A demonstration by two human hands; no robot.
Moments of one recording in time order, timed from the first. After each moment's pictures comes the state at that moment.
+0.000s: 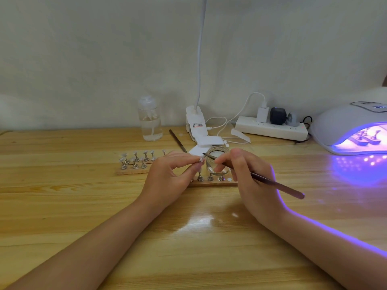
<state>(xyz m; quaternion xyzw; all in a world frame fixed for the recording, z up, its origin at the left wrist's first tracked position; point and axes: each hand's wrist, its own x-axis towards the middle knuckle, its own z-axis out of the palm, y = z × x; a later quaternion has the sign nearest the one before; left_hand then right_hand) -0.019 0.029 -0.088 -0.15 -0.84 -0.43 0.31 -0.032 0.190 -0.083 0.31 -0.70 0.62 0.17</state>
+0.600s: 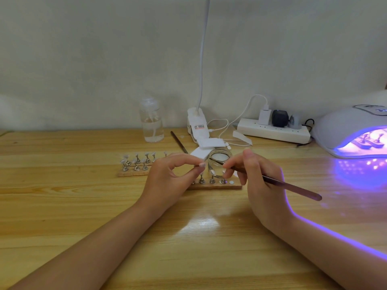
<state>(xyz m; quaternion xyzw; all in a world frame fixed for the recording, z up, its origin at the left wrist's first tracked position) -0.018 0.027 -0.087 -0.13 -0.81 -0.49 0.29 -0.034 0.191 -0.084 0.29 -0.66 0.67 0.18</state>
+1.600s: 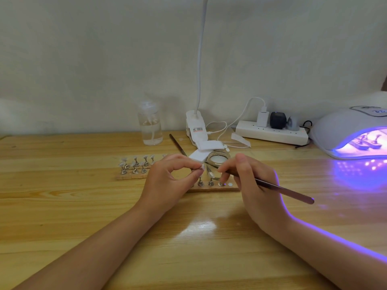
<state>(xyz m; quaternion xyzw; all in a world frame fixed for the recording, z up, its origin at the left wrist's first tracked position) -0.015 0.030 -0.084 -0.11 -0.82 -0.48 0.29 -0.034 0.191 -0.086 0.31 -0.68 0.64 0.18</state>
